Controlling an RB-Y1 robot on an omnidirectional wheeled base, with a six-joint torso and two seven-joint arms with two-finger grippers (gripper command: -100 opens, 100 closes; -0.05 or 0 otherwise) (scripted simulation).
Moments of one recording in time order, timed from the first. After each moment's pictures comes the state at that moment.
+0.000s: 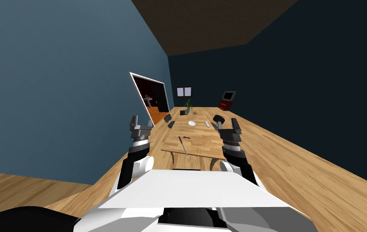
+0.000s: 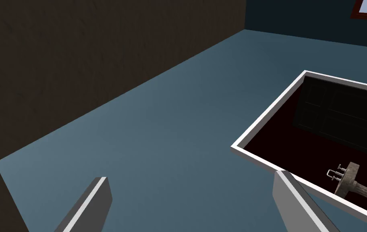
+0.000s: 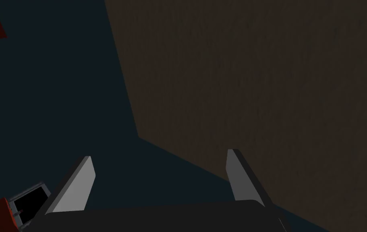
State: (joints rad) left arm 0.49 -0.03 0.04 -2.39 0.10 -0.36 0.11; right arm 0.52 -0.04 0.03 -2.27 -0.01 -0.55 -0.16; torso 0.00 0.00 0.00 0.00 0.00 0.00
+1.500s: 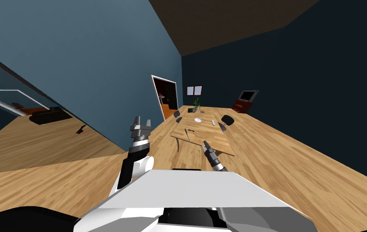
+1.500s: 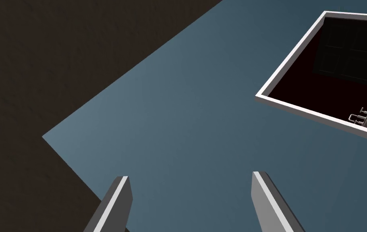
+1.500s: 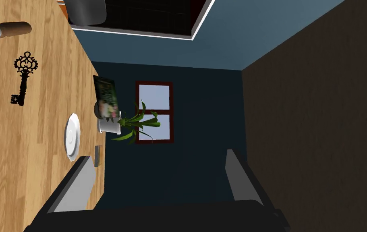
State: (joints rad) left arm 0.49 -0.03 0.04 -2.39 0.10 -0.36 0.11; right arm 0.67 -0.30 0.32 -1.94 0.14 -0.50 -0.13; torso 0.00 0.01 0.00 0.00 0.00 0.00
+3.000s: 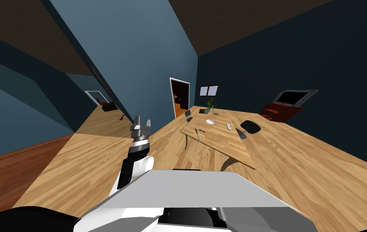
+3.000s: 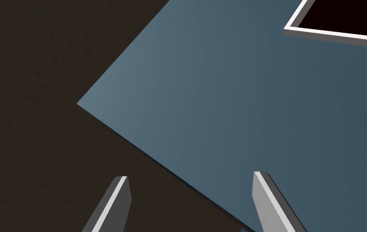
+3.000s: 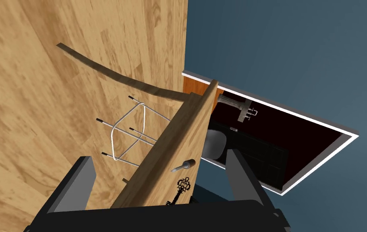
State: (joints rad) left arm 0.49 -0.03 0.04 -2.39 0.10 -0.36 0.11; right arm 0.74 -0.57 0.50 -1.59 0.26 -0.44 -0.08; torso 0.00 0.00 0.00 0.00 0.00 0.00
